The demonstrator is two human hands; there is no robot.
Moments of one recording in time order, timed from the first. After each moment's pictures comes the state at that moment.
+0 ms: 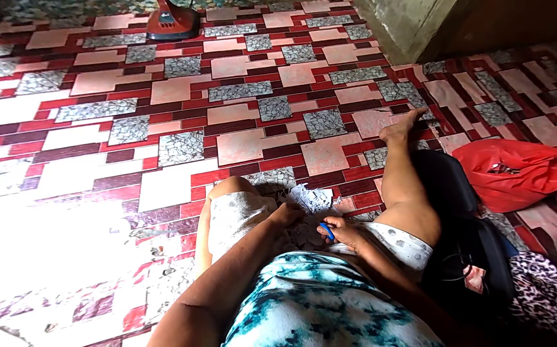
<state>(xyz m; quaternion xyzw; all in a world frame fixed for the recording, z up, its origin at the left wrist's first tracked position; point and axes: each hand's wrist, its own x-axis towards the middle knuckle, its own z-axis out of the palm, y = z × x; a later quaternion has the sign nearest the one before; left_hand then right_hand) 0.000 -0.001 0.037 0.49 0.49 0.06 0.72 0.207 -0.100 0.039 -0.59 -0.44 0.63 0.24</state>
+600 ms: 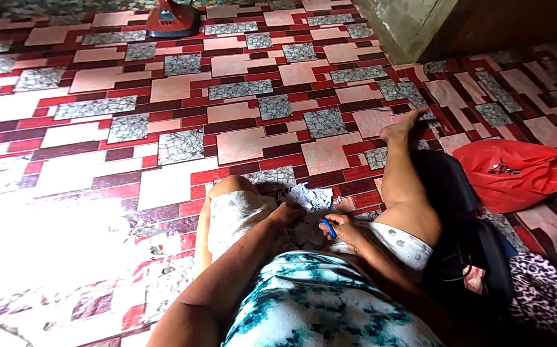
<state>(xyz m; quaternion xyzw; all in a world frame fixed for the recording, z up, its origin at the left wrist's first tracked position) 0.001 0.000 0.038 0.48 0.51 0.06 0.72 0.208 -0.101 0.035 -0.60 -0.43 0.60 0.31</state>
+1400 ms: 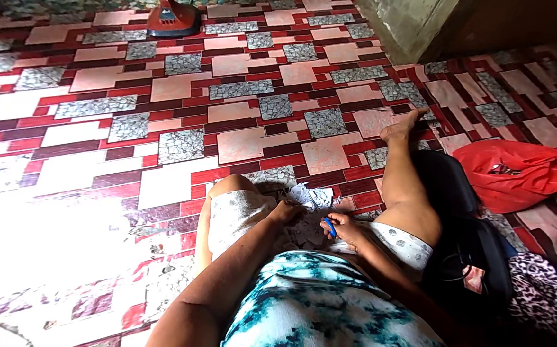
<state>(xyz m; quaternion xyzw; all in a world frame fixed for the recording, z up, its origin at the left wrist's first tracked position) 0.001 -0.001 0.040 0.41 0.53 0.11 0.74 0.208 -0.101 0.039 -0.62 -0.42 0.60 0.29</state>
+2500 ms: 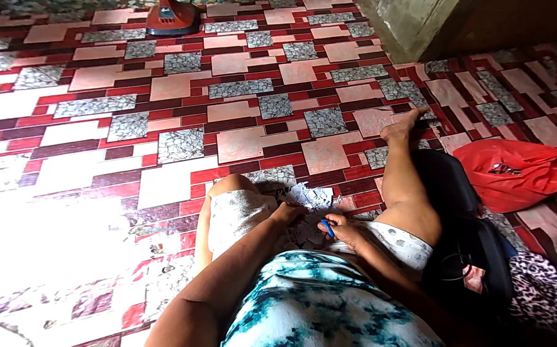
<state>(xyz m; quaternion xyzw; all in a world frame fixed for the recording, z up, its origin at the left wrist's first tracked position) 0.006 -0.005 0.035 0.41 0.52 0.11 0.74 0.206 -0.099 0.038 -0.61 -0.44 0.61 0.27</state>
